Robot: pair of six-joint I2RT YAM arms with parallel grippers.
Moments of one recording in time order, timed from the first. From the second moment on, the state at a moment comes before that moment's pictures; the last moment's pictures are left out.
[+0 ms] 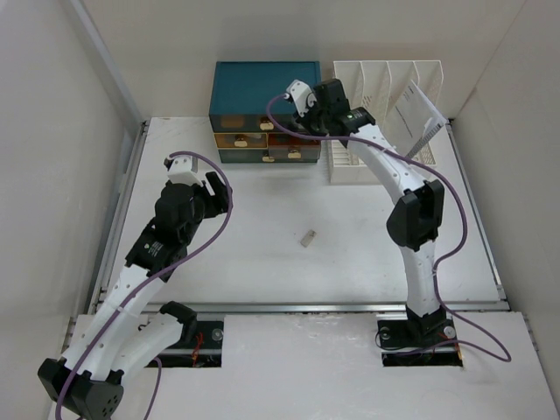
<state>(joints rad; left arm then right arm) -0.44 0.79 0.83 -0.36 -0.23 -0.42 0.49 2.17 2.23 -0.67 -0.04 -0.46</state>
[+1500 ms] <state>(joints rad) -0.44 0.94 0.82 -0.27 0.10 -0.43 0.50 1.70 1.73 -0.61 -0.18 -0.46</state>
